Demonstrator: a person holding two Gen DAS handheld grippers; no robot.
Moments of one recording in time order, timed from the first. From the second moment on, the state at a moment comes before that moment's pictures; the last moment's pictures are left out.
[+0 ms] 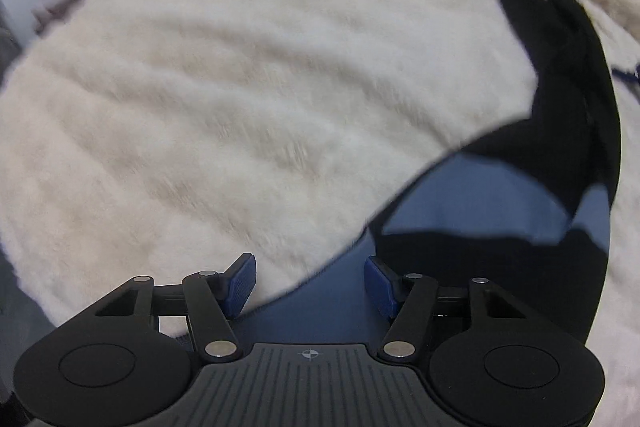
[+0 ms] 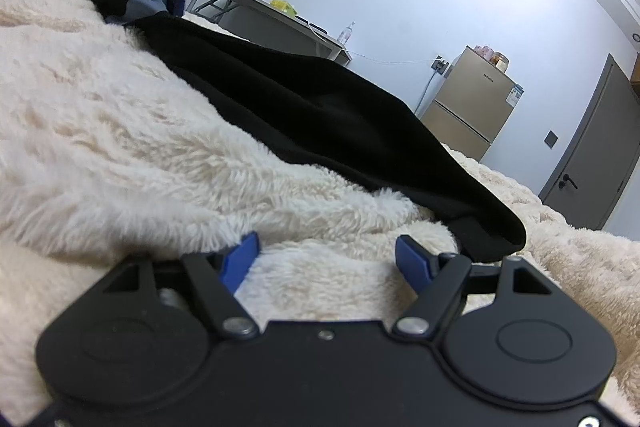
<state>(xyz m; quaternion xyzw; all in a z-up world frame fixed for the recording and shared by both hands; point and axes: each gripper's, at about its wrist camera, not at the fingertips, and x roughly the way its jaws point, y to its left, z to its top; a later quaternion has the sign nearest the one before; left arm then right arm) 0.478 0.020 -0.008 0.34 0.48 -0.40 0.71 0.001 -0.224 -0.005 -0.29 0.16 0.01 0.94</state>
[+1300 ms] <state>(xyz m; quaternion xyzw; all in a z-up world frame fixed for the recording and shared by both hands) 0.037 0.103 0.088 0.03 0.23 -0.30 0.92 0.017 -0.245 0.075 -0.13 0.26 -0.01 0.96</state>
